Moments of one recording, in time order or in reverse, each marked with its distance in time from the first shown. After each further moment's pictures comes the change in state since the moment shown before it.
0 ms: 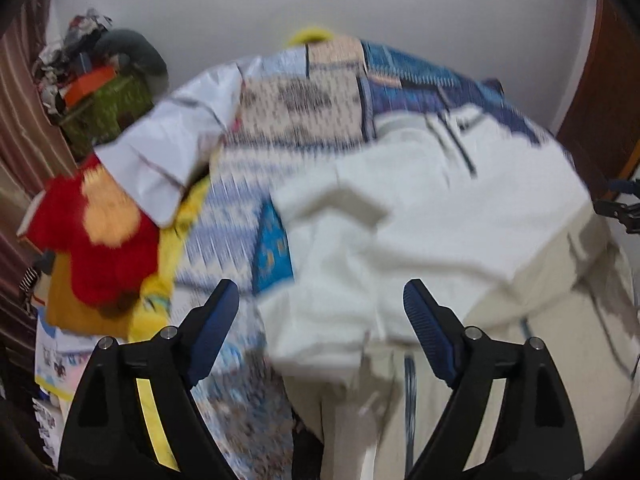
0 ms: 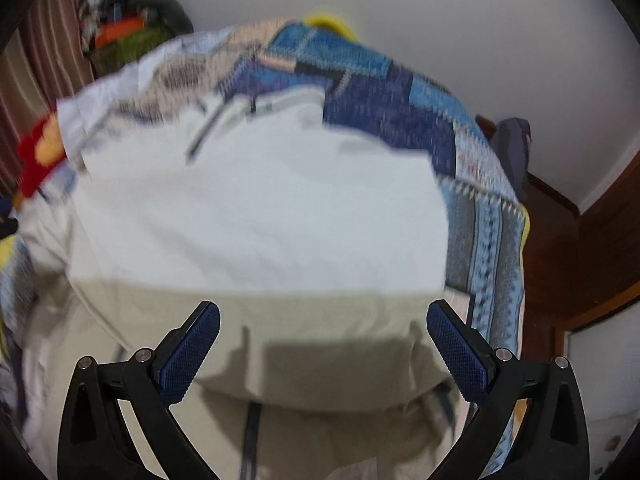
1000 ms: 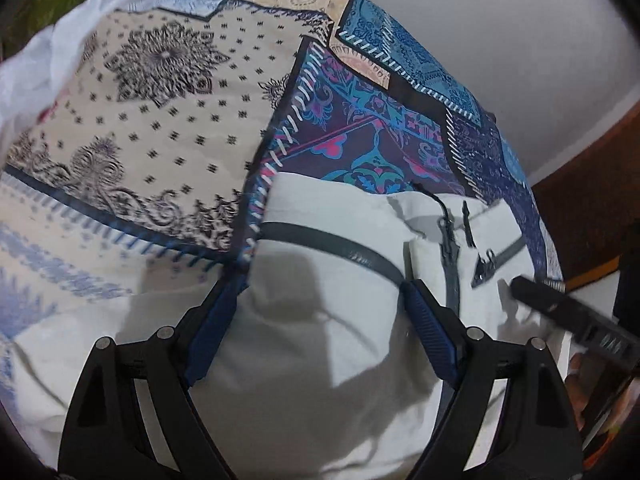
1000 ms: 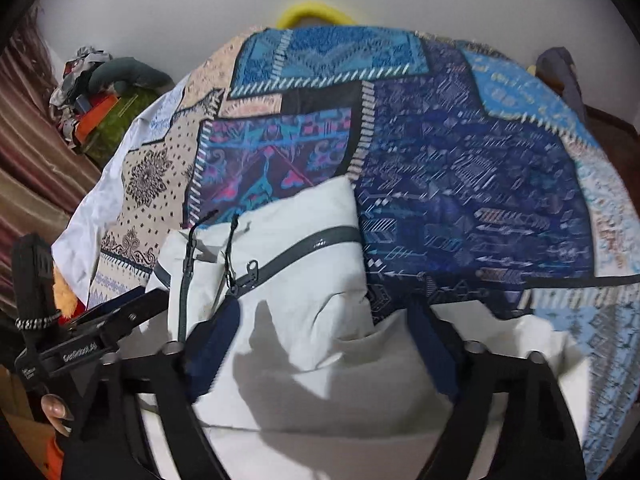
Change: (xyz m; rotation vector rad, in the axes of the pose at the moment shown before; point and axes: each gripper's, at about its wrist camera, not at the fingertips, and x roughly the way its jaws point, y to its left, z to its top) left arm 0.236 -0.083 0.147 -0.312 0.195 -0.286; right arm 0.167 -0.015 0.155 0.303 0.089 0.257
